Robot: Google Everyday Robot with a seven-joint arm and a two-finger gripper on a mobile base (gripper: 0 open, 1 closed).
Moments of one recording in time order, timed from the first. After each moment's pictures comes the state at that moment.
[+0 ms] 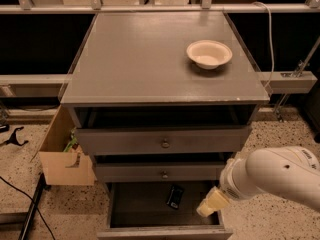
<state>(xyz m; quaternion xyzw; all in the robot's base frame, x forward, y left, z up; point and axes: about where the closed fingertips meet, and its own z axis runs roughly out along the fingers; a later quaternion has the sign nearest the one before) 0.428 -0.169 0.618 -0.43 0.88 0.05 0.20</state>
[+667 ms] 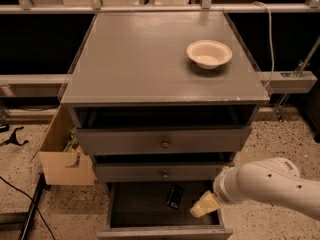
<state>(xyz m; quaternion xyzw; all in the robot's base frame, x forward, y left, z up) 0.438 -0.165 0.559 -0.40 0.89 0.07 0.20</state>
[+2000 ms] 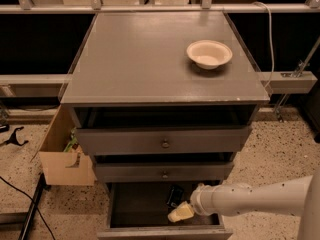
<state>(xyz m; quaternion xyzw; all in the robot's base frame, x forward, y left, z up) 0.470 -0.102 0.395 -0.35 0.89 0.16 0.24</state>
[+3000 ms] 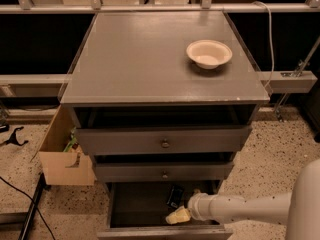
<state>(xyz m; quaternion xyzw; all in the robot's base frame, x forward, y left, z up) 0.485 -0.096 0.313 -0.33 0.89 0.19 0.27</state>
